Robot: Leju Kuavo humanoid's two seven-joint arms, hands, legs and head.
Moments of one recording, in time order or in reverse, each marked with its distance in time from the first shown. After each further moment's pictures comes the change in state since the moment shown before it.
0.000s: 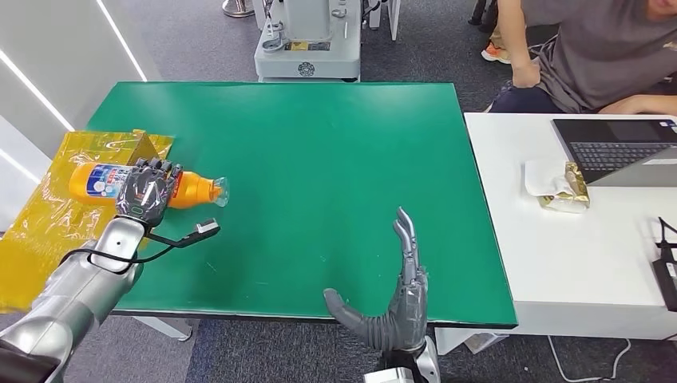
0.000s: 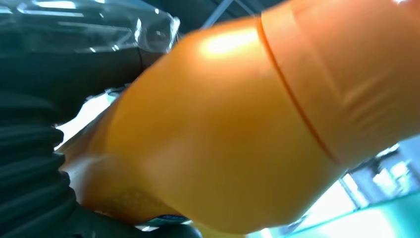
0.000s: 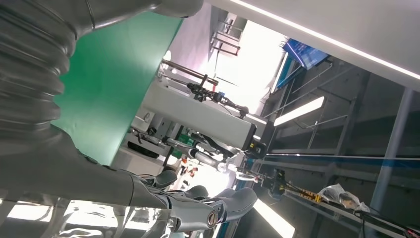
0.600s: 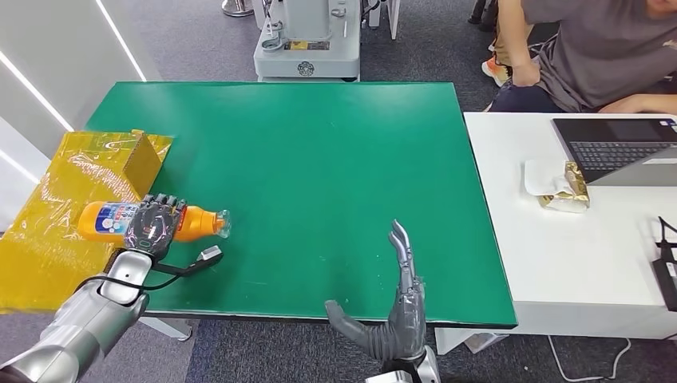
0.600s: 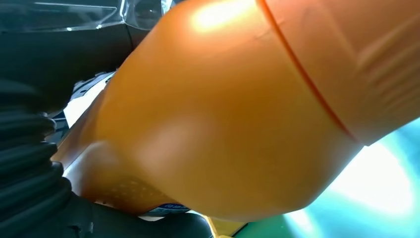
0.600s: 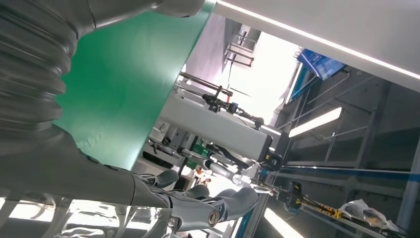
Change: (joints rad) left arm 0.125 -0.010 -0.002 0.016 0.000 0.004 0.059; right arm 0.028 -0.030 0.022 0.029 -0.039 0.001 0.000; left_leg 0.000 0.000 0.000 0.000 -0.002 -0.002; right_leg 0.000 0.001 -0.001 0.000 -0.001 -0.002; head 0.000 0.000
